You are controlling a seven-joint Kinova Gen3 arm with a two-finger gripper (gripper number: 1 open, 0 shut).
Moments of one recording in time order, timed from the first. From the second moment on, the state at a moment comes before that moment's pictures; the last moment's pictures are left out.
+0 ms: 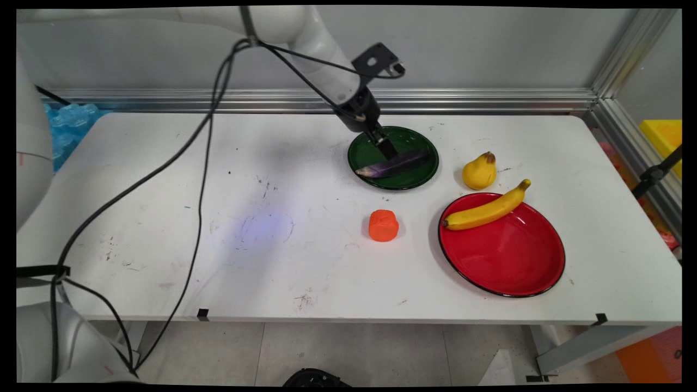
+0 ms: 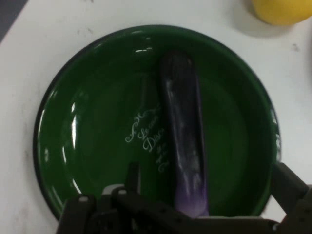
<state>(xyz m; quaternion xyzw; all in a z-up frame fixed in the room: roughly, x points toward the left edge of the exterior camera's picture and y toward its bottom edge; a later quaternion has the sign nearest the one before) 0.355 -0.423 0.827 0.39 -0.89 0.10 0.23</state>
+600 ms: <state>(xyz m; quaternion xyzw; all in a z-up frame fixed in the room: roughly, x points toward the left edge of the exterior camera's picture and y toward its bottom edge) 0.324 -0.452 0.780 0.39 -0.90 0.09 0.19</state>
